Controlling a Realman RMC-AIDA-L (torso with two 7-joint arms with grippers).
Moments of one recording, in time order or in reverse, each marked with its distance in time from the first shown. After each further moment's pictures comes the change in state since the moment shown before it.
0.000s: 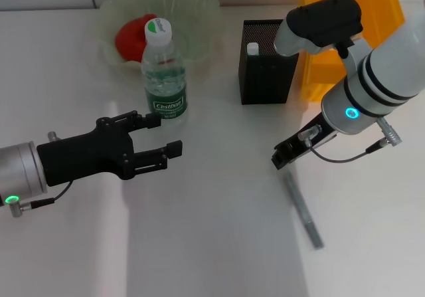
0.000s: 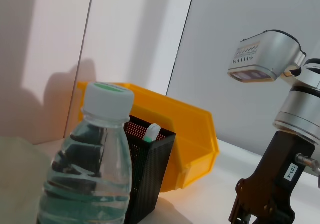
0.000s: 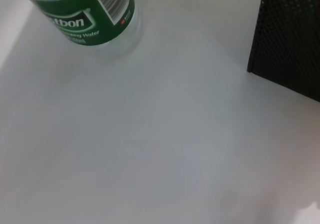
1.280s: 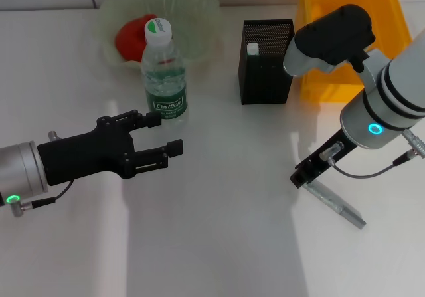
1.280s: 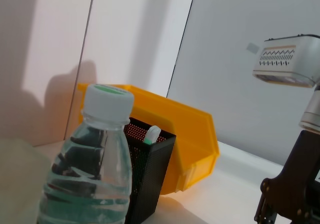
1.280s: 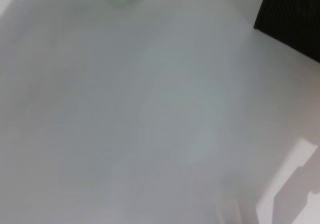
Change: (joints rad) left arm 0.001 -0.004 -0.004 0.004 0.000 0.000 0.000; right arm -0.090 -0.007 -0.056 -0.189 -0.060 -0.143 -0.022
